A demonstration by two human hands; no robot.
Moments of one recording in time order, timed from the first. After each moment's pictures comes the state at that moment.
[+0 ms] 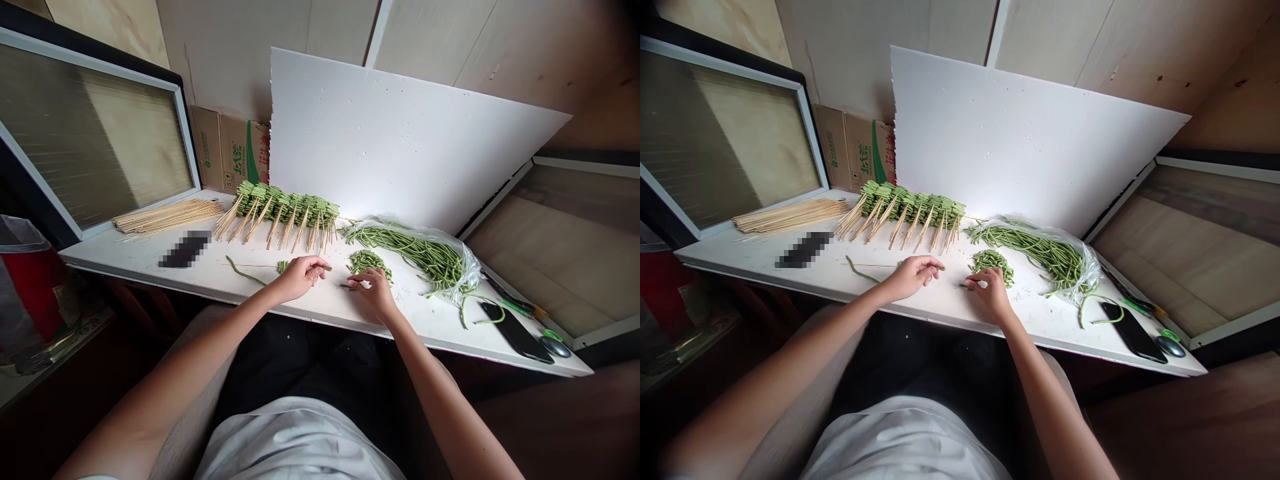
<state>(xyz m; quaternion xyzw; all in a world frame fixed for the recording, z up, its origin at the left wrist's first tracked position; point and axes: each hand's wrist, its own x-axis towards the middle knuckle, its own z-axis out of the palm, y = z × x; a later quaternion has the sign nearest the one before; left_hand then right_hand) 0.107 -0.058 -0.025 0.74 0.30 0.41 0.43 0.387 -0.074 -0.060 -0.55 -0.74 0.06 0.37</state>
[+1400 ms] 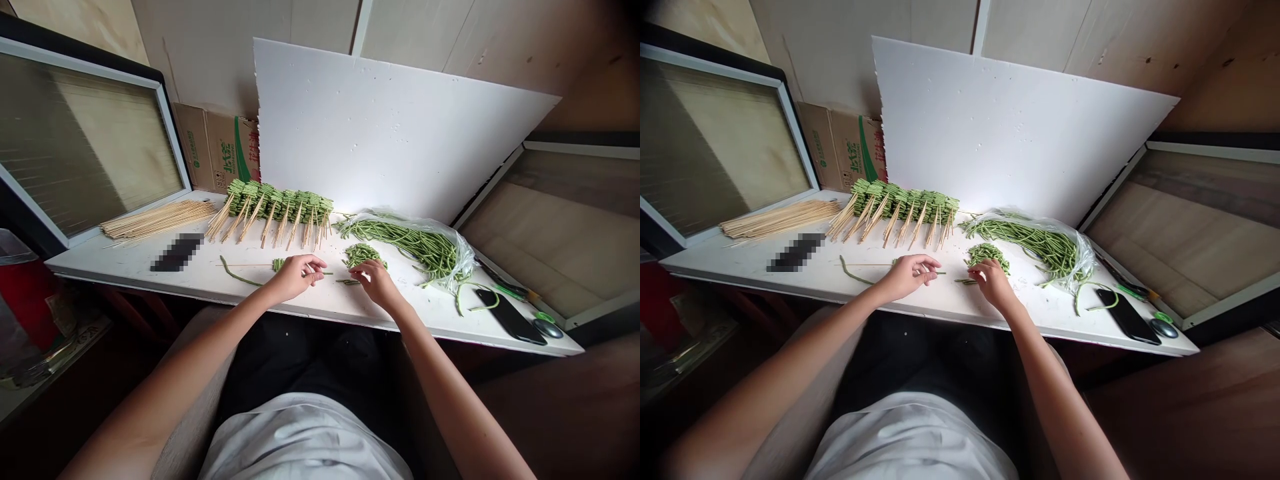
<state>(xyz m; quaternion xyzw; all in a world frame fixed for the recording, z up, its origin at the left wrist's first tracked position) 0.109 -0.072 -0.015 0.75 0.34 0.38 0.42 0.402 -0.075 -0.046 -0.51 -0.80 0.01 0.32</state>
